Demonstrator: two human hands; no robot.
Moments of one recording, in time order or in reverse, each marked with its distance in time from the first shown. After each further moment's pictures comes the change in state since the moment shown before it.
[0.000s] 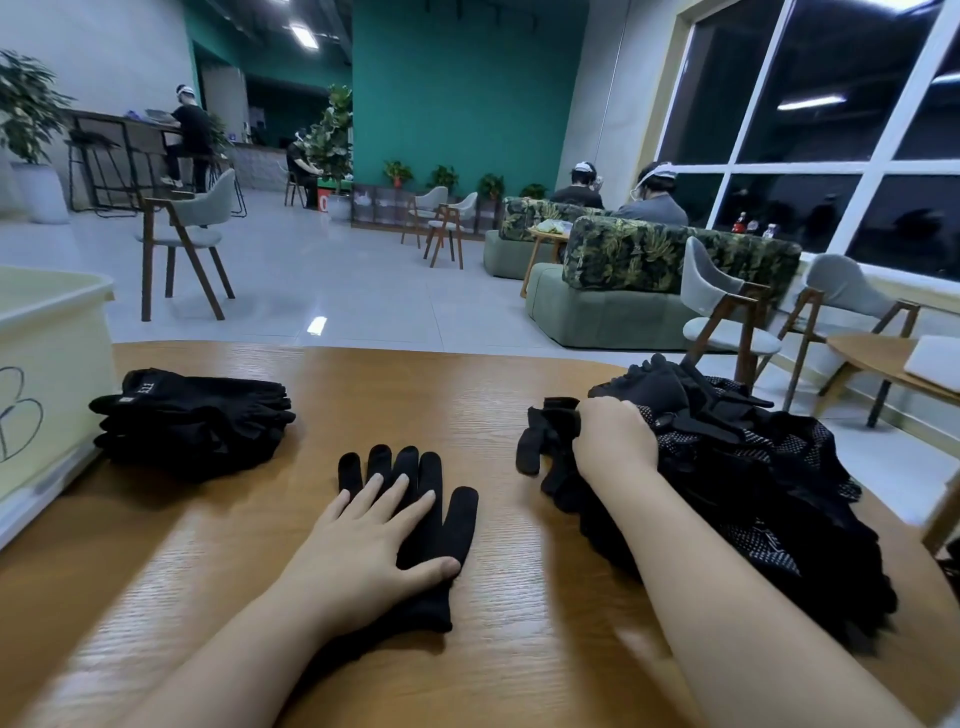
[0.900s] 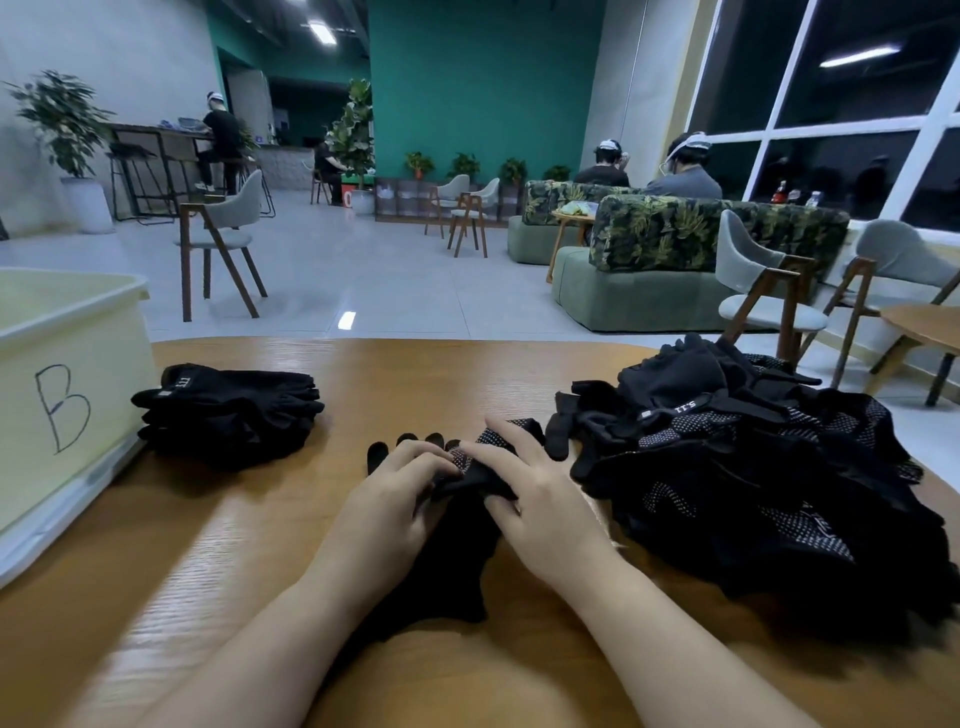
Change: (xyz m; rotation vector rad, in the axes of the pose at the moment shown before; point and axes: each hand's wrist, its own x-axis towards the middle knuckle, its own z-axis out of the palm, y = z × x) left_hand 0.003 -0.001 -0.002 -0.511 0.544 0.238; right_hand -0.079 -0.044 0.045 0.734 0.013 -0.633
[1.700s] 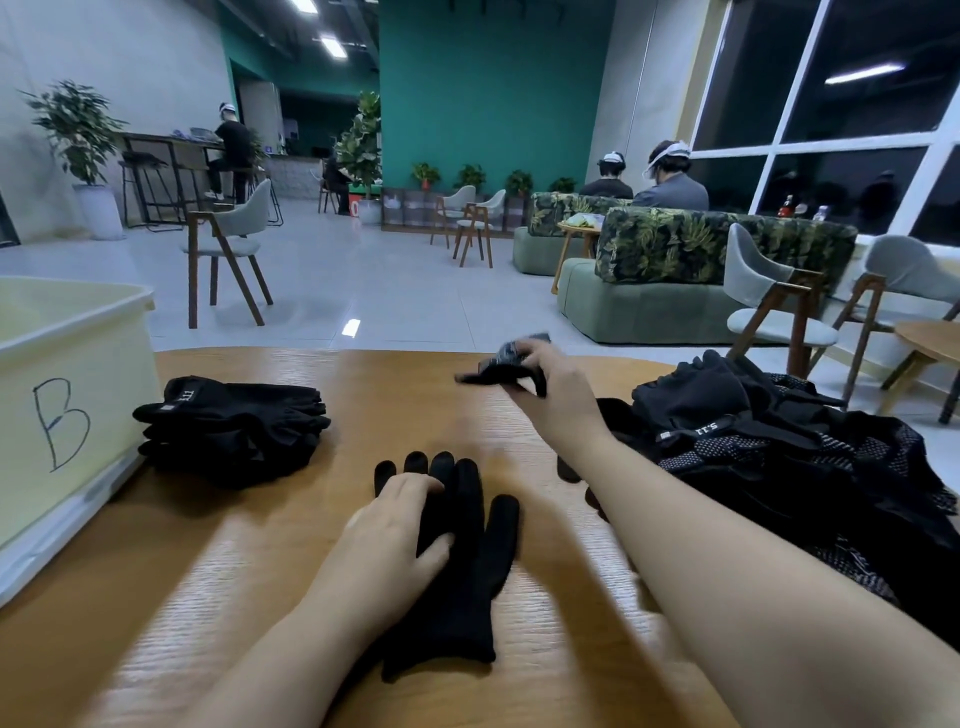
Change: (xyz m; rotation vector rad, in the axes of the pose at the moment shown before) left_hand -0.003 -0.004 -0.003 0.248 -0.163 -0.253; right_hand 0.112 0.047 -0.020 0.161 0.221 0.114
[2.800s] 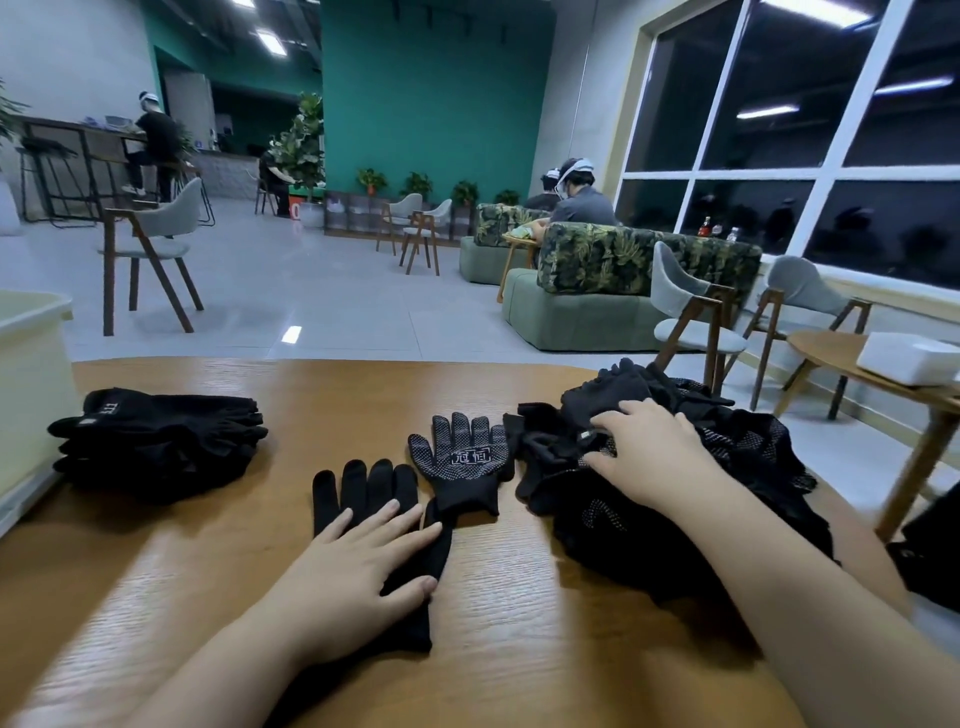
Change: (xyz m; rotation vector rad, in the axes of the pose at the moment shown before) left_hand -0.006 0.016 0.001 0.261 -0.406 0.200; right_hand -0.077 -0.018 -0.132 -1.034 -0.266 0.323
